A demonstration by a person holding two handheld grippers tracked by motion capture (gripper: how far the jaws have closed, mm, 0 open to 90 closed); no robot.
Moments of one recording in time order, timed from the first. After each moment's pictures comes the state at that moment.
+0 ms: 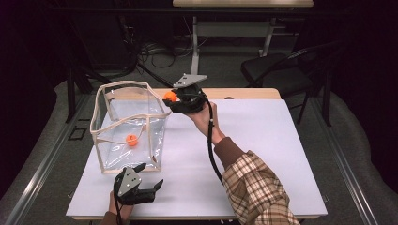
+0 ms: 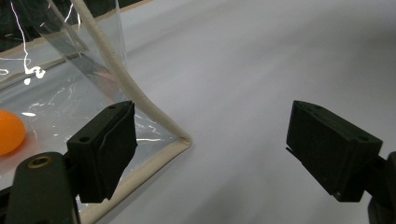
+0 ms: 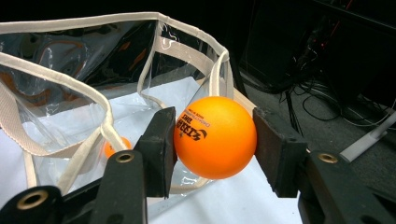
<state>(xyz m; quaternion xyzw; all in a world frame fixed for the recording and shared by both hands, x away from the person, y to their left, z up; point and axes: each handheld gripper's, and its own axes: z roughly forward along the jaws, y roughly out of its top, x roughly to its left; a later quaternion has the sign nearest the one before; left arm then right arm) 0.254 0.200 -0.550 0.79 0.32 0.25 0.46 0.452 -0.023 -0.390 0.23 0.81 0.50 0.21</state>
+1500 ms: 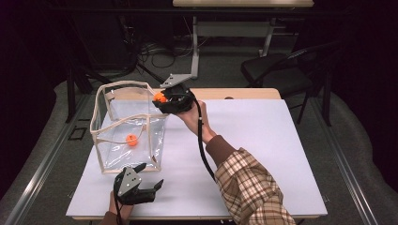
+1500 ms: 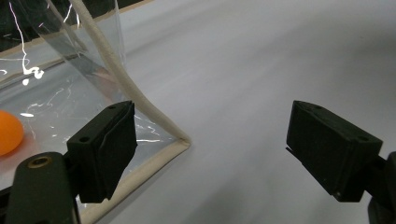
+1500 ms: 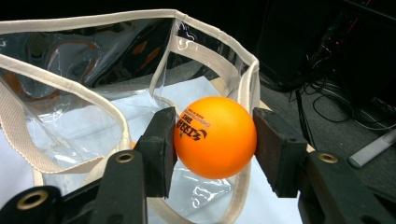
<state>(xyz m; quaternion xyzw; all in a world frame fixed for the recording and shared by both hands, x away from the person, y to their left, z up) 0.255 0.200 -0.551 0.79 0.32 0.25 0.46 0.456 0.010 -0.390 0.21 0.82 0.49 0.20</state>
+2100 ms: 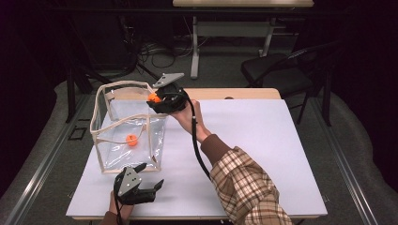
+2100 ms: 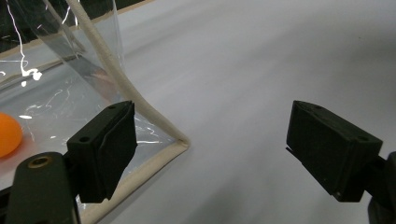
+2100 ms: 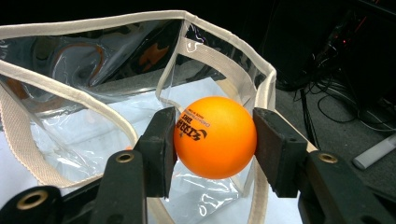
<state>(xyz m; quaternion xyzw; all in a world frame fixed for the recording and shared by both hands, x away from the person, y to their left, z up) 0.254 0.200 -0.550 0.79 0.32 0.25 0.46 0.457 0.027 -0.388 0.21 0.83 0.48 0.19</state>
